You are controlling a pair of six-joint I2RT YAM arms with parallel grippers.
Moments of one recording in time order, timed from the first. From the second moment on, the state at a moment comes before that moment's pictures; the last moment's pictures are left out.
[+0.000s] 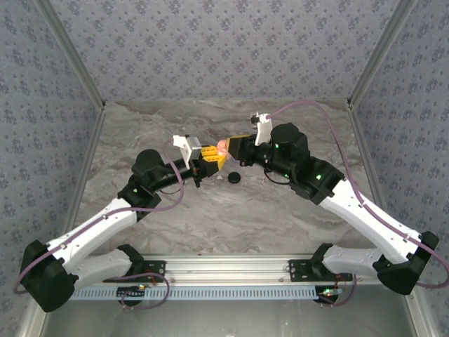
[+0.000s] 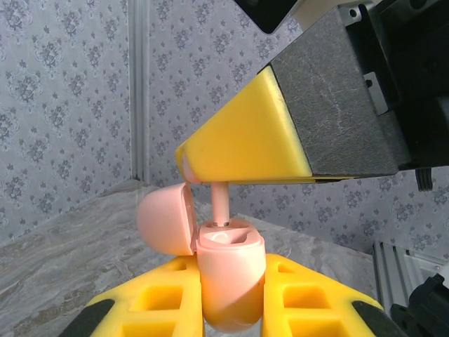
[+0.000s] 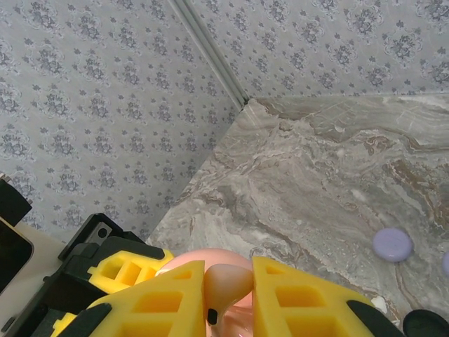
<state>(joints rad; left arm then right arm) -0.70 1.04 0.75 0.39 0.50 -0.16 0.82 1.15 1.27 -0.37 -0.03 0.52</state>
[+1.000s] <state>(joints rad) -0.70 1.04 0.75 0.39 0.48 -0.17 0.83 1.18 1.30 -0.44 -0.09 0.50</state>
